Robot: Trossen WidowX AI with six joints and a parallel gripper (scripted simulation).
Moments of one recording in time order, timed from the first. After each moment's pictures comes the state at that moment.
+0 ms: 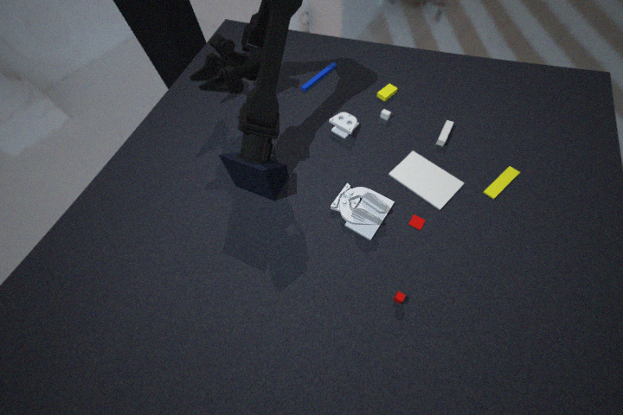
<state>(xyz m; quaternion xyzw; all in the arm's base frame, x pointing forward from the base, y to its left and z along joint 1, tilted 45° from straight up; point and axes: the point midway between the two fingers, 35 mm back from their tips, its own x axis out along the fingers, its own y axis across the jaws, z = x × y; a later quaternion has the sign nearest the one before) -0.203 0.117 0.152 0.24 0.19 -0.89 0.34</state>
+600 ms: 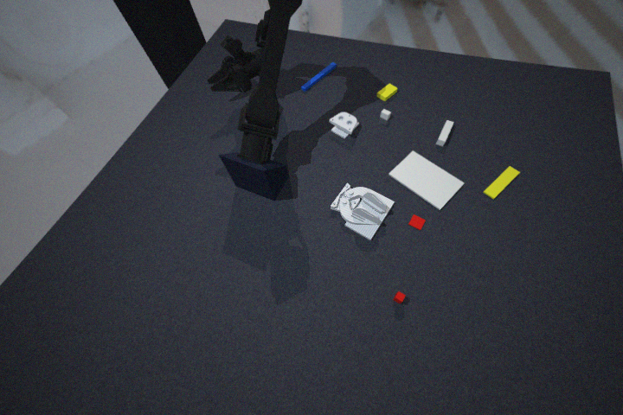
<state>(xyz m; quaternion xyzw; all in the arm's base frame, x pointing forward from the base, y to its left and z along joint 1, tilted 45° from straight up) -0.180 0.148 0.158 0.29 0.17 -0.91 0.24</state>
